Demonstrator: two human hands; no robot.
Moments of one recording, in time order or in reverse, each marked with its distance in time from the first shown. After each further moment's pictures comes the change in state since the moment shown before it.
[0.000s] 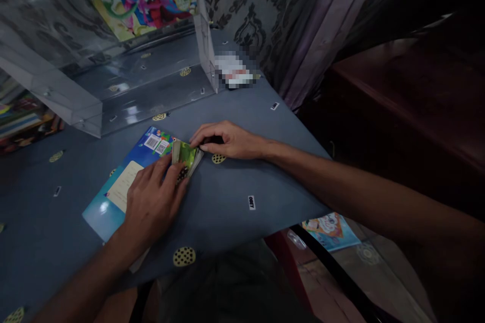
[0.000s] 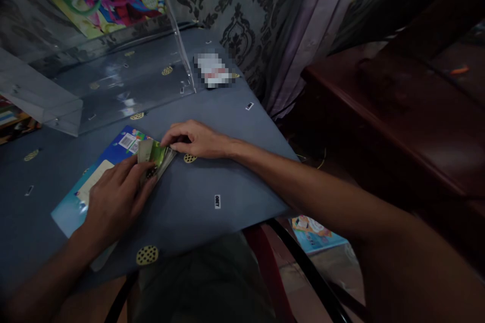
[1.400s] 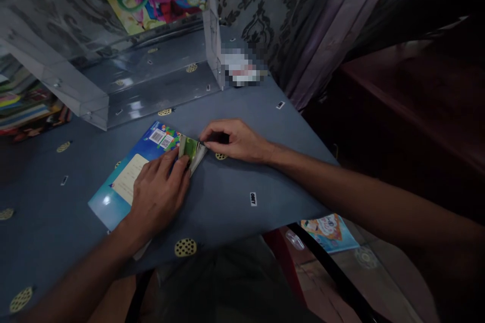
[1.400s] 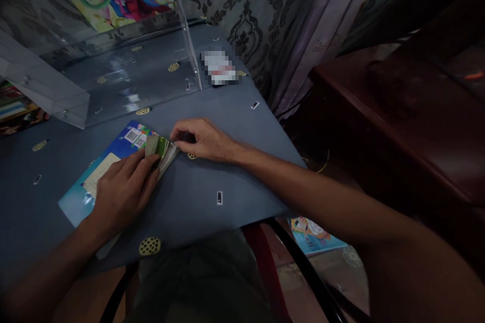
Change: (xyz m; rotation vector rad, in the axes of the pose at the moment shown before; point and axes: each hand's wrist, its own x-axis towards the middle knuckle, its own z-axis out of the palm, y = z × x) left_hand 0.001 0.003 0.000 0.050 0.001 -0.008; right_hand -0.007 -0.009 0.011 -0.109 0.171 0.004
